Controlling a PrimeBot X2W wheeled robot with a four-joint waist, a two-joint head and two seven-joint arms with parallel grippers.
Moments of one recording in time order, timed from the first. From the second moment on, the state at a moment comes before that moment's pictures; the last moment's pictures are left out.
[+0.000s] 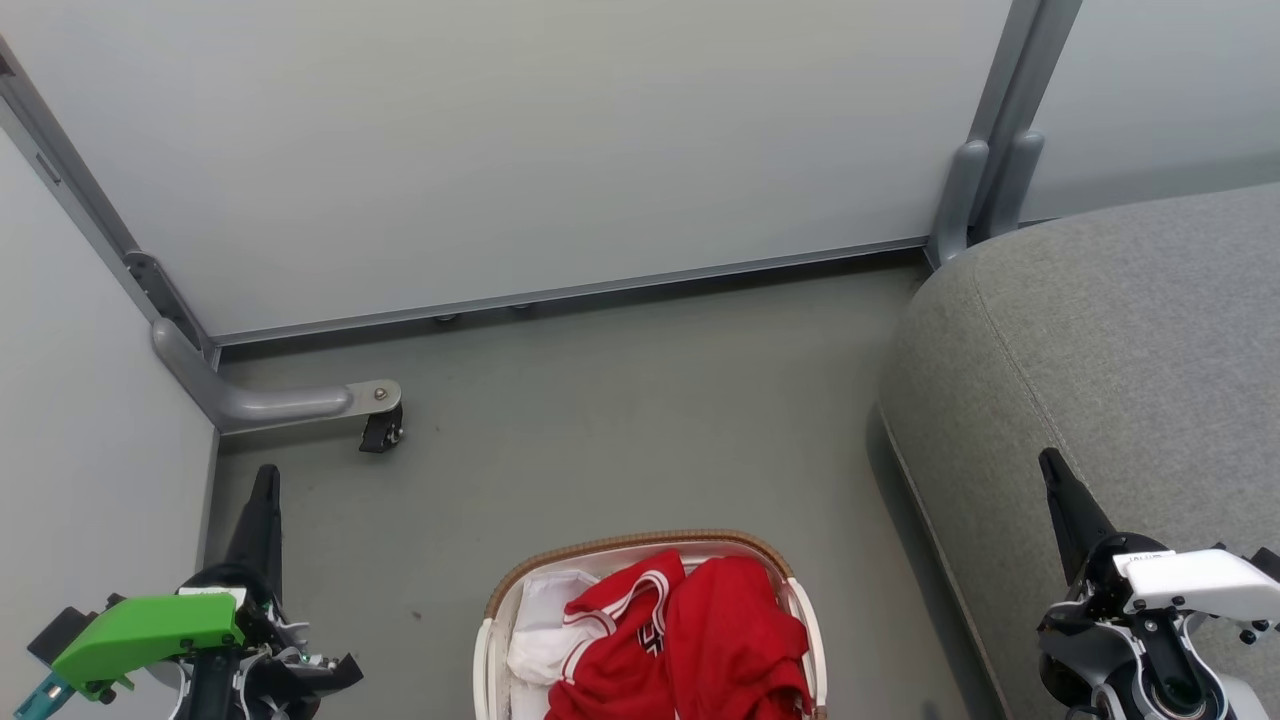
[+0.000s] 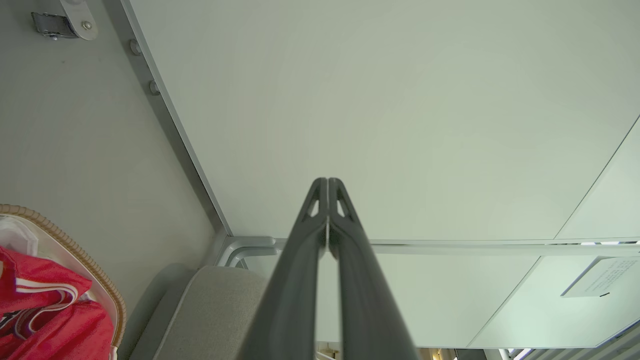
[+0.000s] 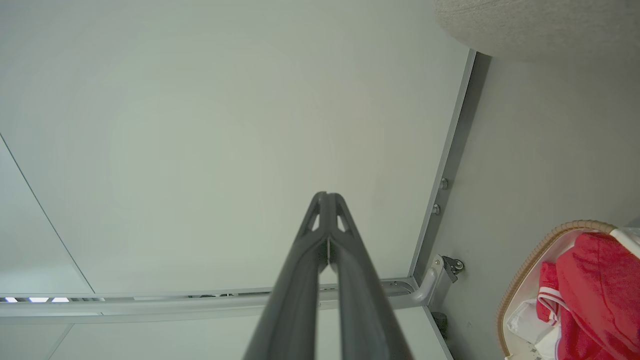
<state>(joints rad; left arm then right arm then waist) -0.10 0.05 0.12 0.24 -1.62 -0.13 0.11 -0.10 -0.05 -0.11 0.25 1.61 0.13 0.11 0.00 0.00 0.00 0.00</state>
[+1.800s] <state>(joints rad) -0.06 0.04 0.02 0.25 -1.55 -0.13 0.02 -0.06 -0.03 -0.10 0.28 1.49 0.13 0.02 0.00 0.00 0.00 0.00</state>
